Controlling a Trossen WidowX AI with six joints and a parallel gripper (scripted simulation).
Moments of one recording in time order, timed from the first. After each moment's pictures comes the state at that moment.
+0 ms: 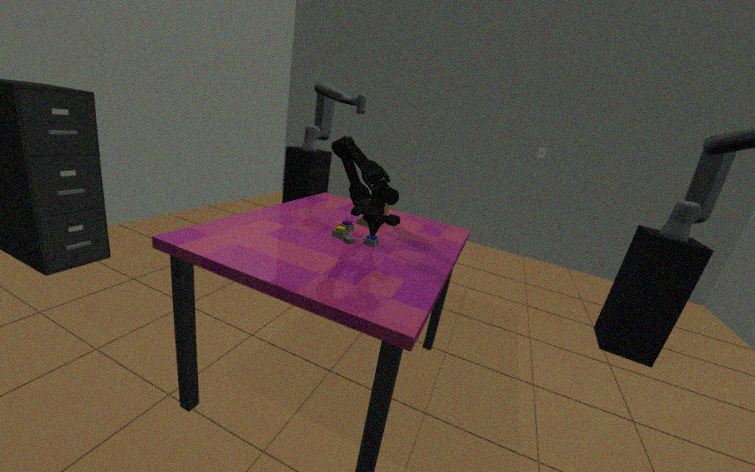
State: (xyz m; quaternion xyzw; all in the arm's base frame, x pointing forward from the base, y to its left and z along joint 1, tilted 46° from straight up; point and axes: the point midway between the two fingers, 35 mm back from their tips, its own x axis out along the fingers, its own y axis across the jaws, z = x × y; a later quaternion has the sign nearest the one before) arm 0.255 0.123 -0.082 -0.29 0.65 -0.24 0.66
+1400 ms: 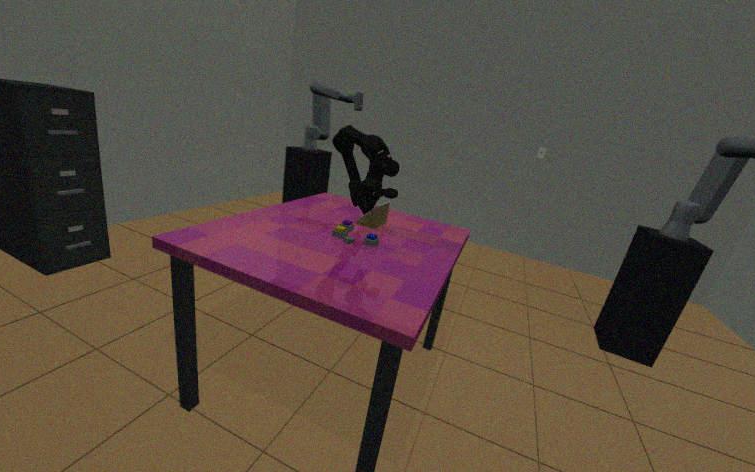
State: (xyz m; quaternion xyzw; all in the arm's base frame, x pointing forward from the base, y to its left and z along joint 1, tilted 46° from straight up) arm 0.239 0.167 0.011 -0.30 0.65 -0.24 0.66
